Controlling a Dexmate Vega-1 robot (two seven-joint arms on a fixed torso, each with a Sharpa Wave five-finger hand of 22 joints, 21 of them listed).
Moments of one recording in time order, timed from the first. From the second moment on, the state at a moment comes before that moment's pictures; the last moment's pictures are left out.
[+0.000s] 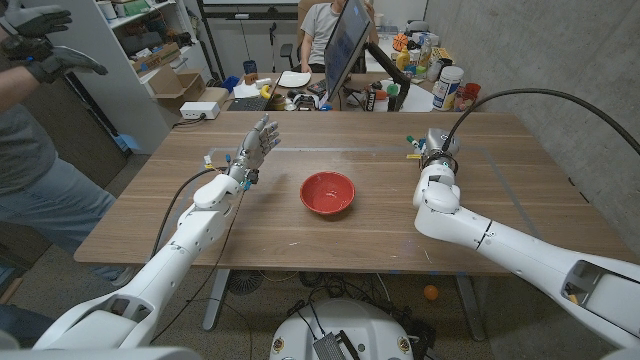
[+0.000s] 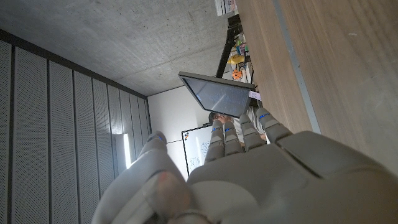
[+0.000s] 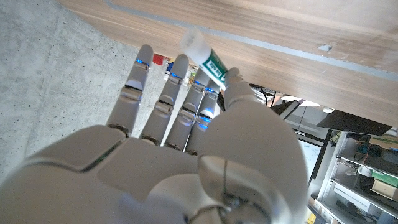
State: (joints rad) left arm 0.82 0.43 0.26 -1.28 -0.59 -0.21 -0.16; left_hand 0.25 0.07 0.26 -0.06 0.19 0.15 0.11 0.19 0.18 0.05 0.05 0.22 0.20 0.05 0.08 0.19 0.19 0.04 0.11 0.20 0.18; right arm -0.61 -0.67 -0.94 -1.82 -0.54 -1.18 -0.33; right_hand 0.94 0.08 0.28 -0.15 0.18 0.91 -0.08 0.34 0.21 0.93 -0.12 0.46 0.31 0.78 -0.09 0.45 0.30 0.74 0.22 0.21 0.18
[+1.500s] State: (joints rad) left arm 0.82 0.43 0.27 -1.29 -0.60 -0.22 -0.18; left_hand 0.25 0.08 0.27 -0.06 0.19 0.15 0.11 0.19 0.18 0.05 0.05 0.22 0.20 0.05 0.08 0.19 0.19 0.04 0.11 0.20 0.18; right arm -0.76 -0.82 -0.96 -2.21 -0.74 -1.16 -0.23; right_hand 0.95 0.08 0.28 -0.15 0.18 0.92 -0.07 0.33 0.21 0.93 -0.13 0.47 0.33 0.79 -0.08 0.45 0.30 0.74 0.21 0.21 0.18
